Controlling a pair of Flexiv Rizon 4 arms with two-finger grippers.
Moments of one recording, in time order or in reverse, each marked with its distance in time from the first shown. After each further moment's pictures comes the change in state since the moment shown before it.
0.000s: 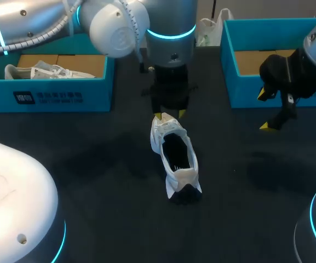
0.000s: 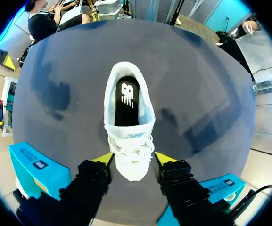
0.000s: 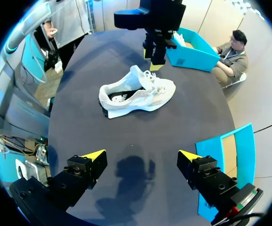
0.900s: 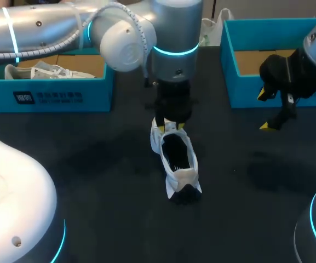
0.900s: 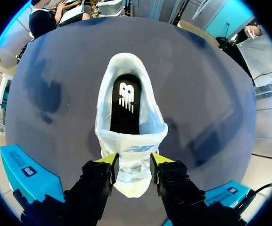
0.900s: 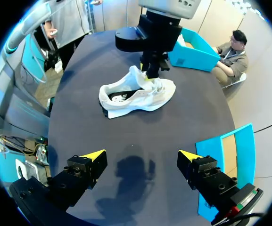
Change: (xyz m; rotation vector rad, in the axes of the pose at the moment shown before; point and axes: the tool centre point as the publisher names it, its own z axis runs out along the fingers) left arm -0.002 -0.011 0.043 0.056 0.034 -0.011; right arm 0.000 0.000 0.000 0.000 0.000 0.000
